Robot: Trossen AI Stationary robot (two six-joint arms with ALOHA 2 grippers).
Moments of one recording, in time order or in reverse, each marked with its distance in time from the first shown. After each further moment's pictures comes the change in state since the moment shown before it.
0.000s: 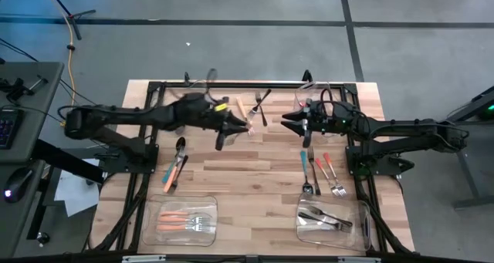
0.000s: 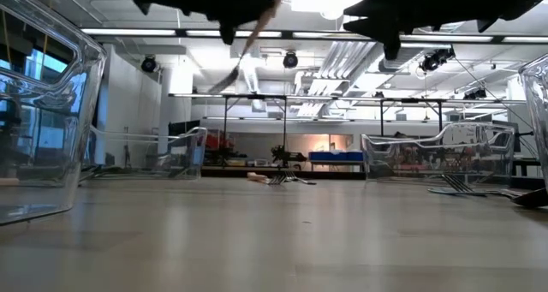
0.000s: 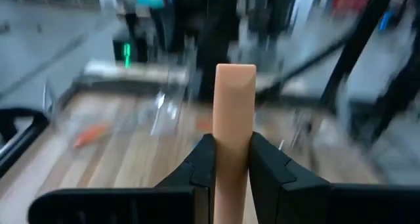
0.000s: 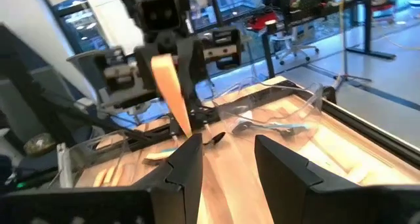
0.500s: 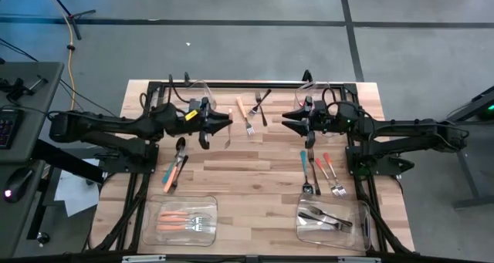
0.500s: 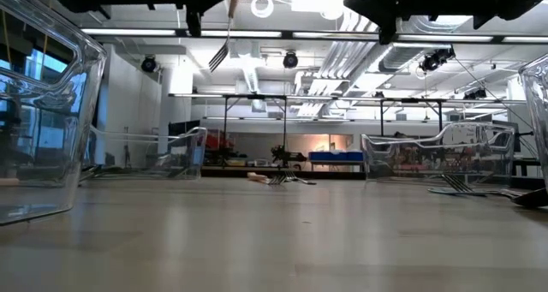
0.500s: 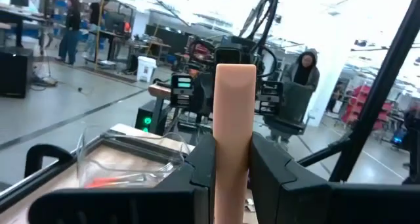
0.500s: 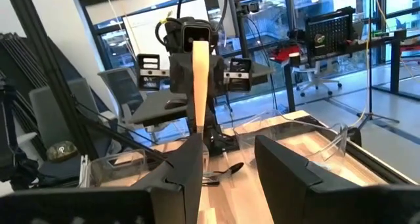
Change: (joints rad) left arm -0.071 -0.217 -0.296 0.437 -0.248 -0.211; right arm 0.006 0.000 0.000 0.131 -0.068 -0.058
